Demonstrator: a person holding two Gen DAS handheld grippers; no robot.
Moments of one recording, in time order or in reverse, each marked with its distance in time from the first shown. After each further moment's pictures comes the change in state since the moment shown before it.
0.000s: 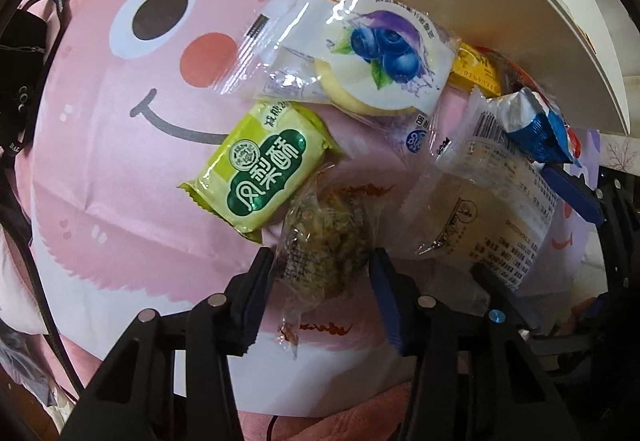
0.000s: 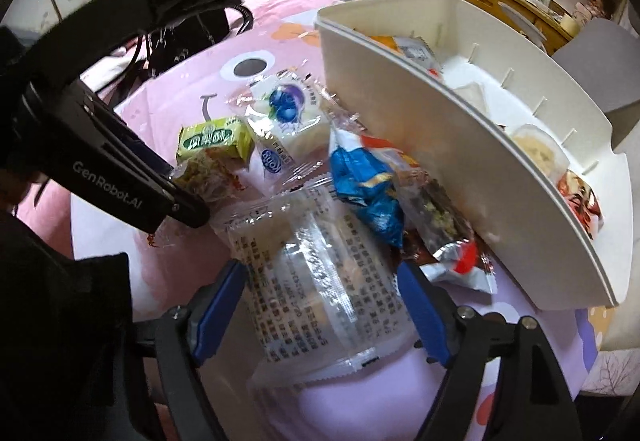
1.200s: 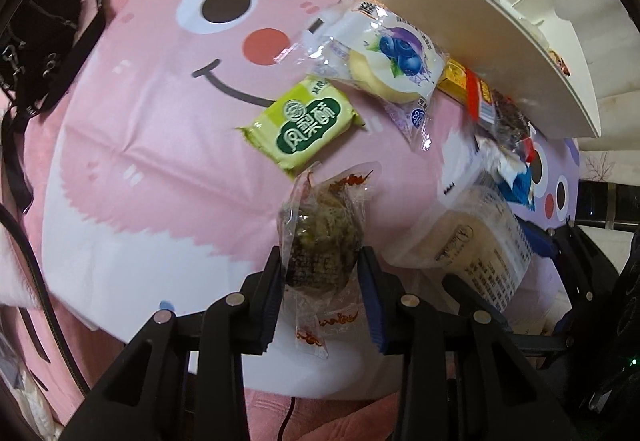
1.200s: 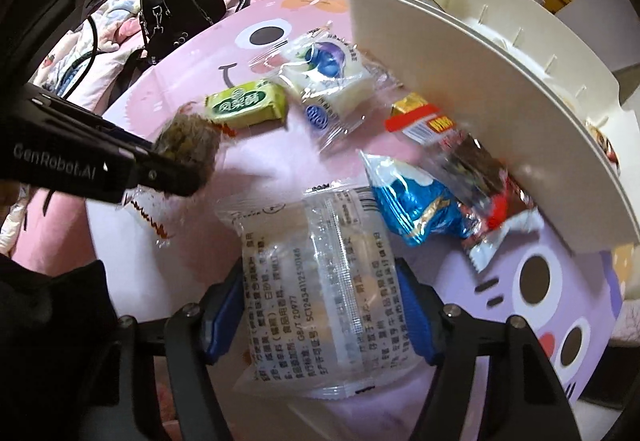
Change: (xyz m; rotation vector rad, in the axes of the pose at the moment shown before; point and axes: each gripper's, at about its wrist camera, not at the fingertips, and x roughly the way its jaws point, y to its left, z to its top) left arm -0.025 0.032 -0.075 -0.080 -0.151 -0.049; right arm -0.006 0.027 -0.015 0.134 0.099 0.055
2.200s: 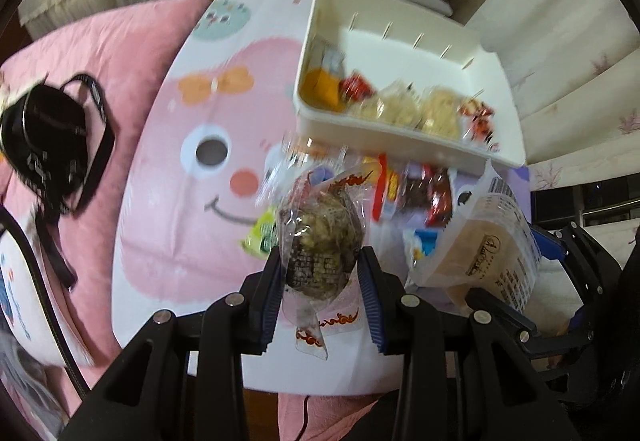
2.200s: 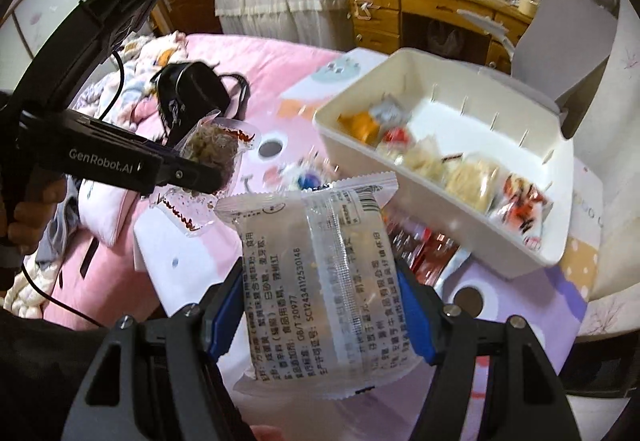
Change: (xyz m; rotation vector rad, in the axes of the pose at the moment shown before) left arm -0.138 -0.058 0.046 0.188 -0.166 0.019; right arm -0.119 -0.034 0.032 0.108 -0.242 0.040
